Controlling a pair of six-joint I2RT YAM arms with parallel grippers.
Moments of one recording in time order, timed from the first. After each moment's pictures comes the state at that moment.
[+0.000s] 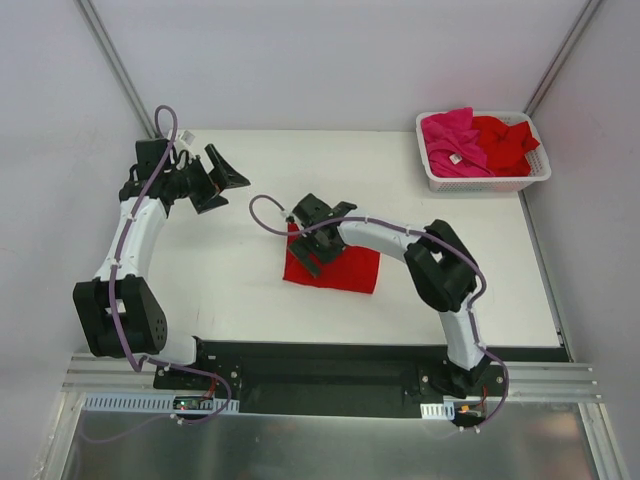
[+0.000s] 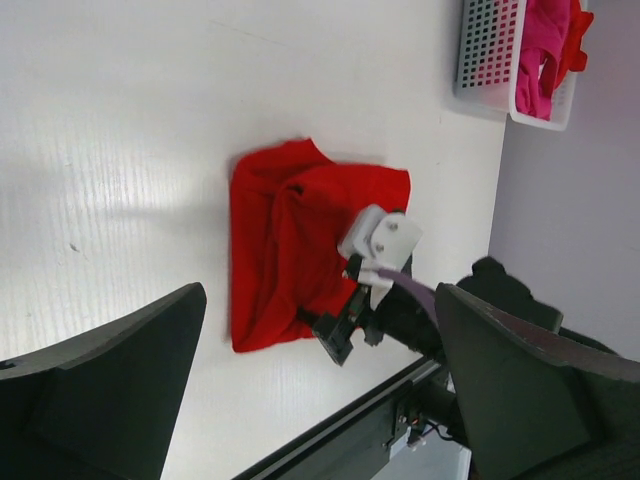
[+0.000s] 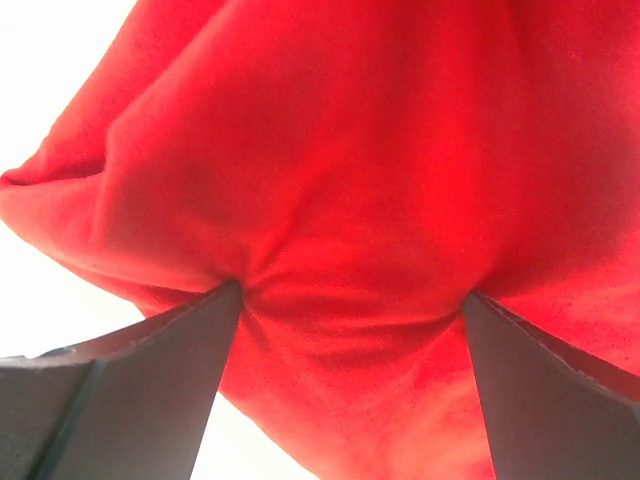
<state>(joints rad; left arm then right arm) 0.12 1.44 1.22 -0.52 0.70 -0.57 0.86 2.12 1.62 -0.71 0.08 0.02</state>
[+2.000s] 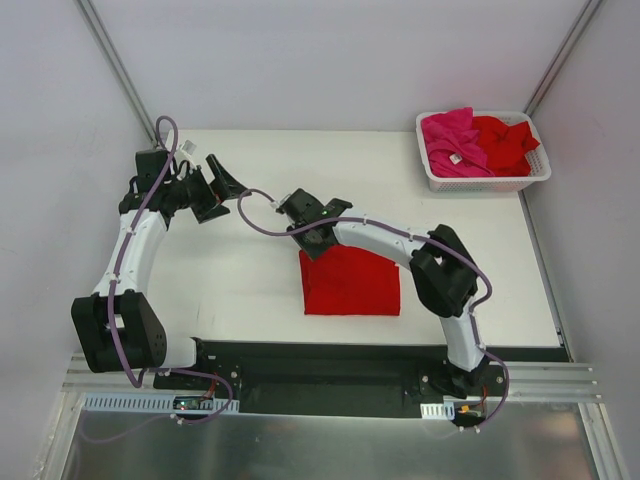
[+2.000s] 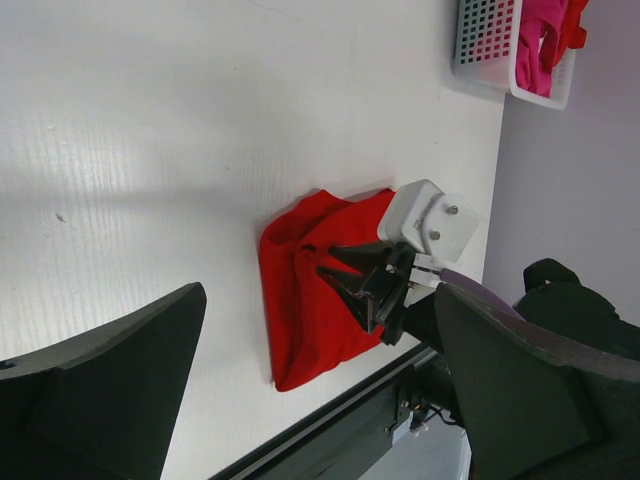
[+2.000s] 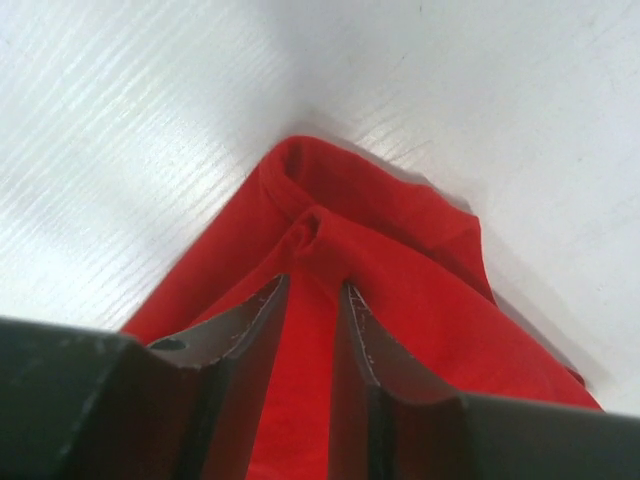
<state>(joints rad) 0.12 1.35 1.13 -0.51 0.72 -0.56 0.93 2.04 1.64 -0.73 0.16 0.09</state>
